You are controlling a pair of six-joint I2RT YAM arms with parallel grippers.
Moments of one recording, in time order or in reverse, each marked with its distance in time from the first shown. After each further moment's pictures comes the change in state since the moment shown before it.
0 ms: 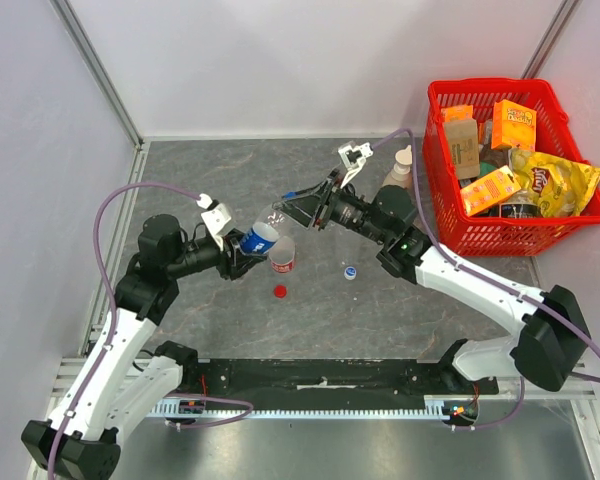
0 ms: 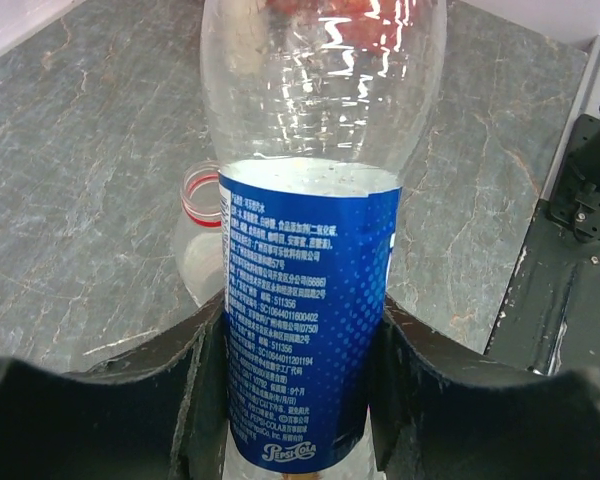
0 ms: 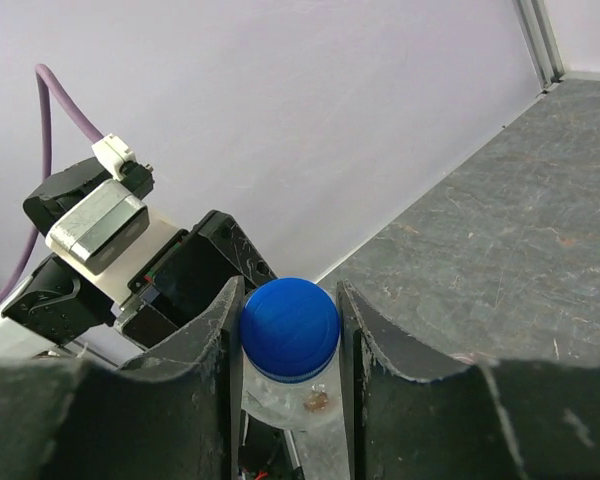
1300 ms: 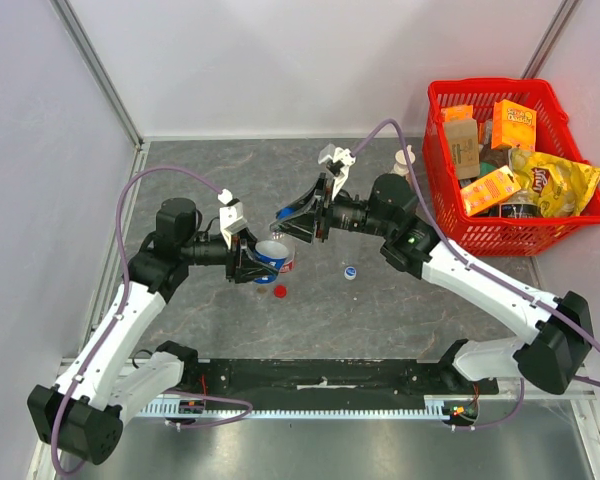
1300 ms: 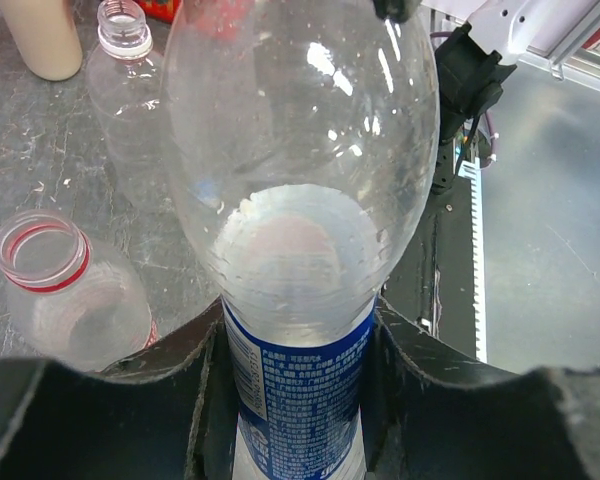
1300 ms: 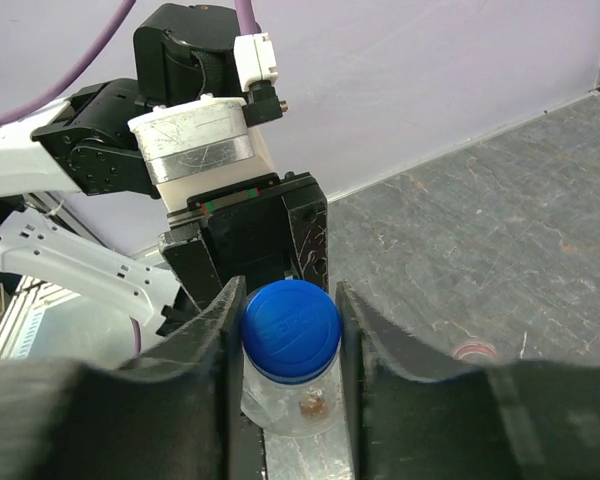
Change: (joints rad) left arm -0.004 0.177 0.076 -0.090 0.335 0.059; right arm 0.002 -0.011 0.122 -0.245 -0.255 -0.296
